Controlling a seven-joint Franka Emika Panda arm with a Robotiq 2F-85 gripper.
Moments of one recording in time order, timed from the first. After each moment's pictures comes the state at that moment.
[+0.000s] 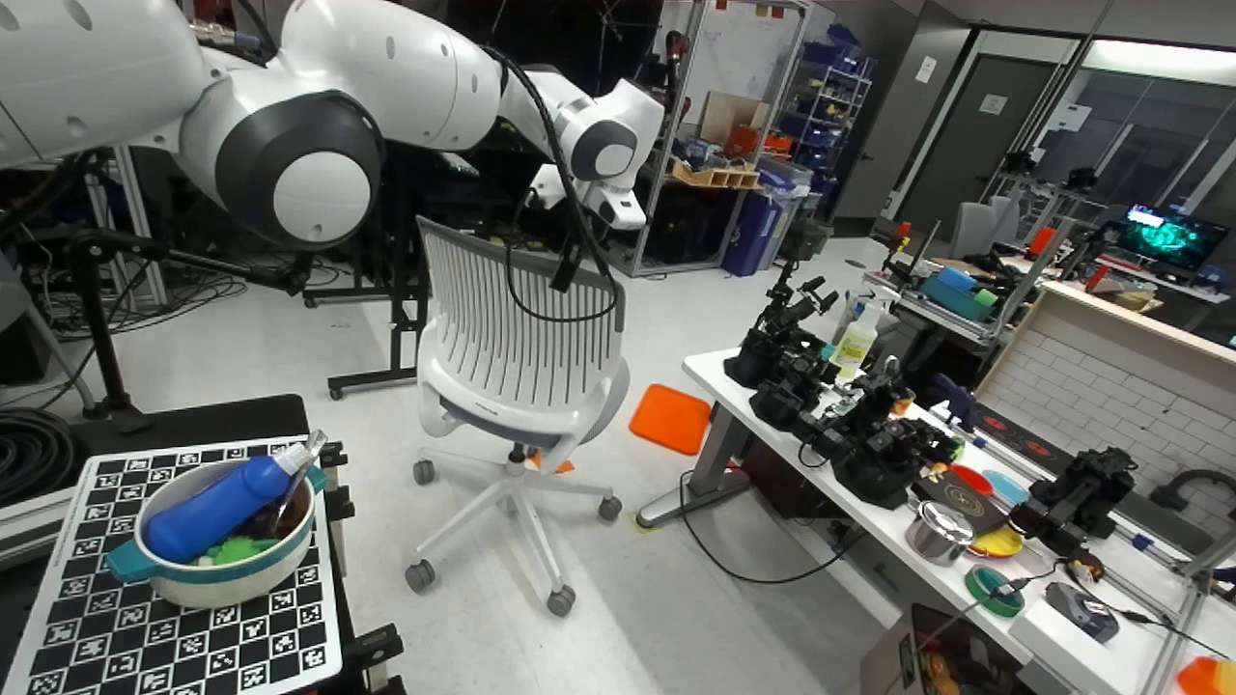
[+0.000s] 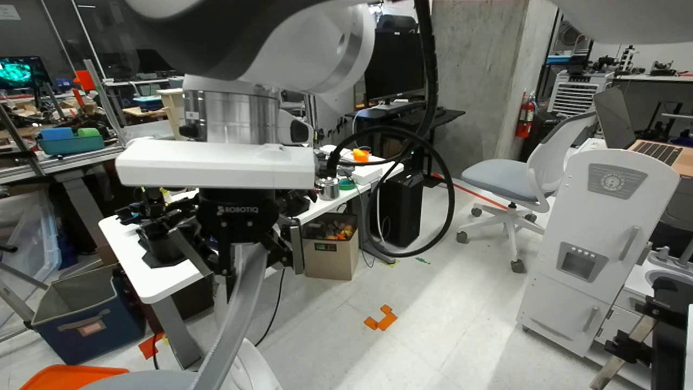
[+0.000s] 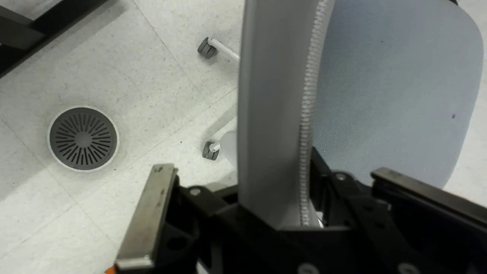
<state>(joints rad) 0.33 1.27 0.08 -0.46 0.16 1.72 0.91</state>
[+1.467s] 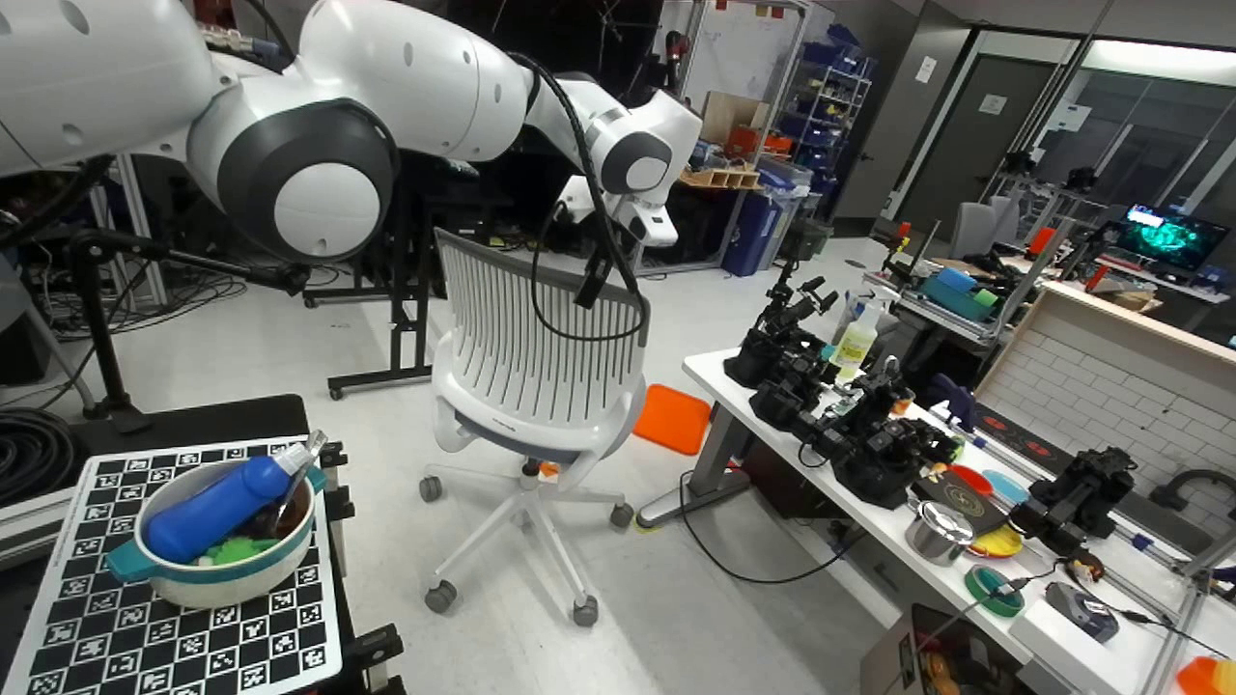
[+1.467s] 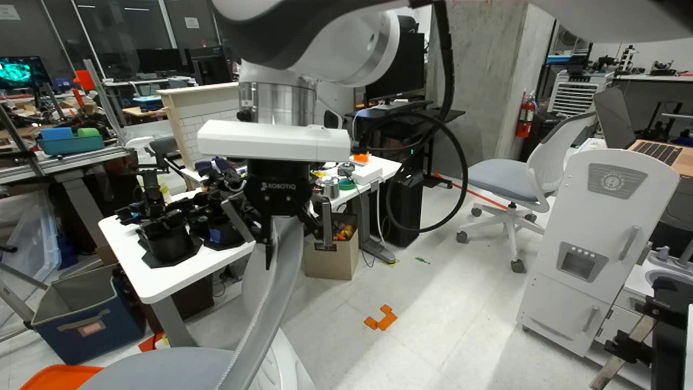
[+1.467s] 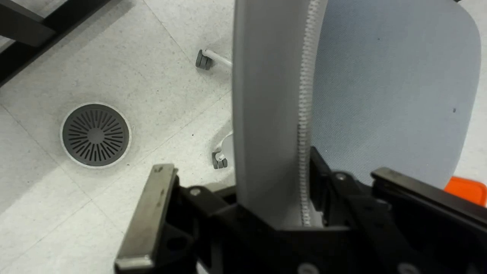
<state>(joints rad) 0.25 1.27 0.08 -0.45 0.17 1.70 0.87</state>
